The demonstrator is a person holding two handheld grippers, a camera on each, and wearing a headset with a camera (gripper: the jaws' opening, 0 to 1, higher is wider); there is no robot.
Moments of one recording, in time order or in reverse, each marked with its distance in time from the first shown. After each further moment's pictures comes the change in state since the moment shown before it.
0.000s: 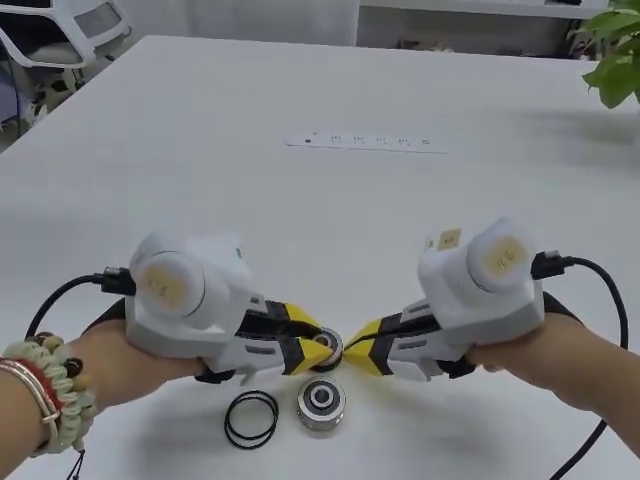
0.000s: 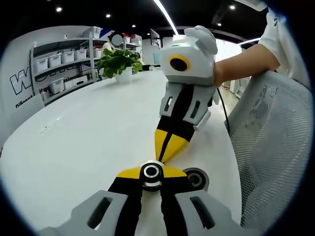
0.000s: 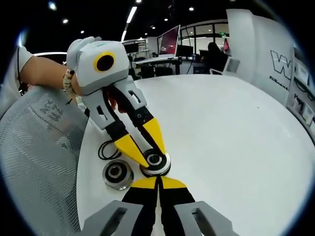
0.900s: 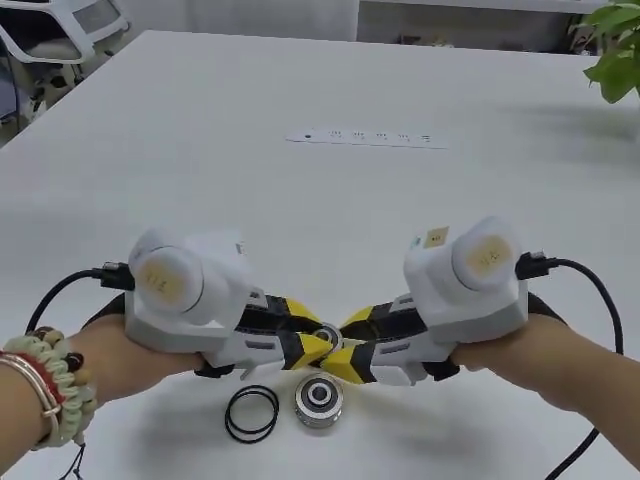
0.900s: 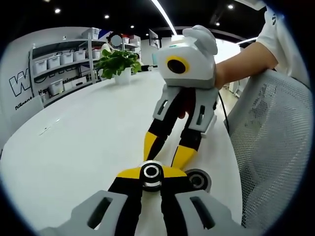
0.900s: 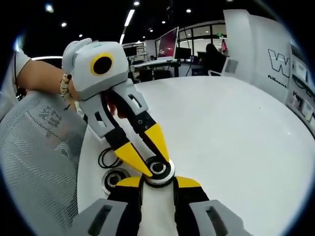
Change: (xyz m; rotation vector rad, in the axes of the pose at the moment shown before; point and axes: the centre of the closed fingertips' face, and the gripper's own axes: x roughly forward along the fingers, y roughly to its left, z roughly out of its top) left arm 0.000 0.000 0.000 0.011 -0.003 -0.004; right arm 0.009 0.002 0.009 0.042 -0.040 0.002
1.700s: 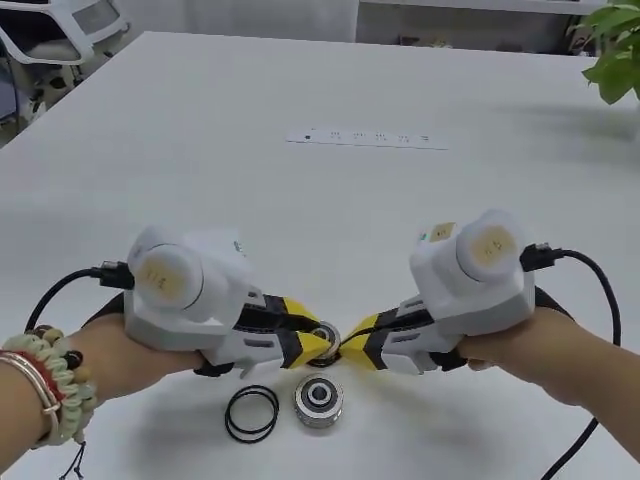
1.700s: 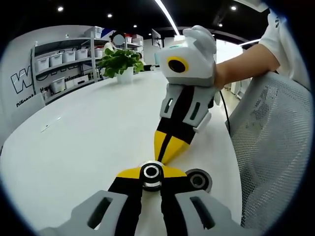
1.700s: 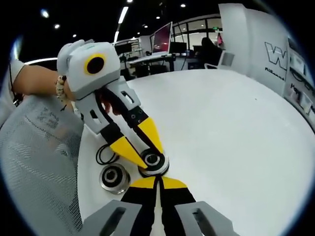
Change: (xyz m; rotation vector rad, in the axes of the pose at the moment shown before) left arm -0.001 0.003 -0.001 -0.022 0.002 0.011; right arm -0.005 -0.005 -0.008 0.077 0.069 -0.022
